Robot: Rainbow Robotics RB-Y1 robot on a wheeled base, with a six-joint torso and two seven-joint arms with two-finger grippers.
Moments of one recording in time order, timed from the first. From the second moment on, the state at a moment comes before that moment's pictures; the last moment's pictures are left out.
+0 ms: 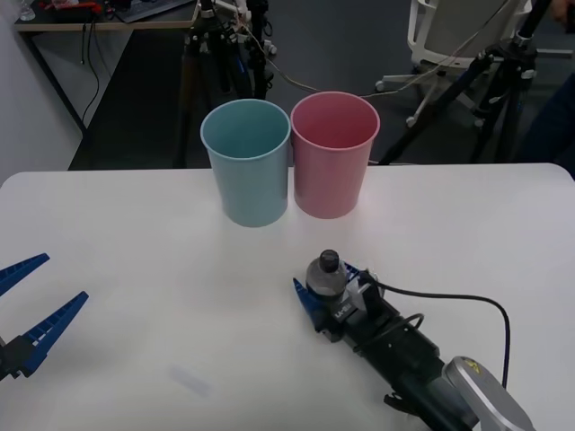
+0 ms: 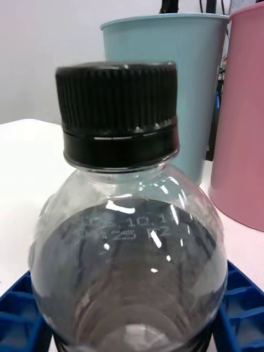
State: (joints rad) right arm 0.05 -0.17 0.29 -1.38 0.87 -0.51 0.69; left arm 0.35 0.40 0.52 -1.66 -0.96 -1.22 0.00
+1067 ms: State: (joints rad) right arm 0.21 -0.40 0.28 -1.62 0.70 -0.55 0.67; left arm 0.35 0.40 0.52 -1.66 -0.96 -1.22 0.00
